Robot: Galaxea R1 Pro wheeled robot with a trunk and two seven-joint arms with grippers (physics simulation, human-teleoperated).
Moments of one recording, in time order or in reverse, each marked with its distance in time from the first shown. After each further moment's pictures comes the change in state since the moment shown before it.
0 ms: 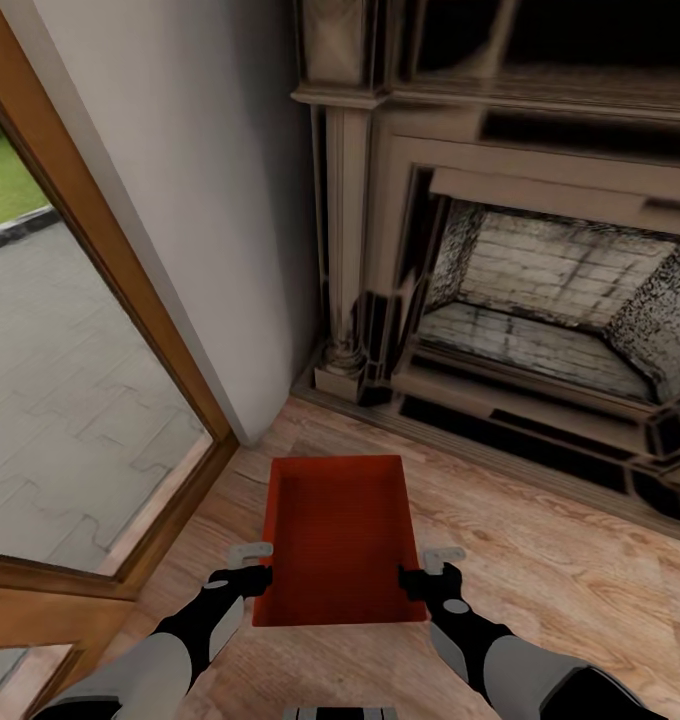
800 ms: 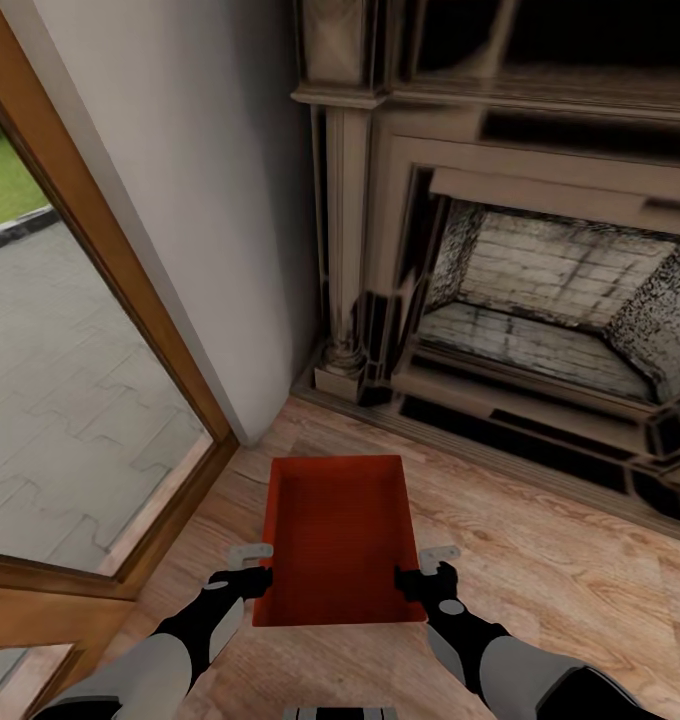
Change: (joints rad) left arm 0.000 0.000 0.000 0.006 0.000 0.000 -0.001; right arm 0.000 0.013 -0.007 0.003 0.054 -0.009 -0.001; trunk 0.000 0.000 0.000
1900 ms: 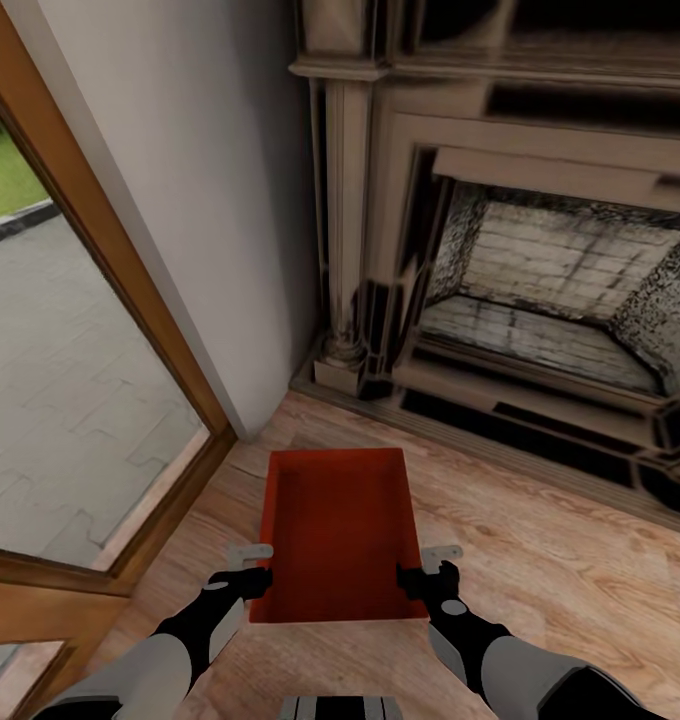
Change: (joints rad) left arm 0.000 0.000 0.001 0.002 0.001 0.000 0.000; right arm 0.000 -0.006 -0.008 0.001 -0.002 -0.020 0.000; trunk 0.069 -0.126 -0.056
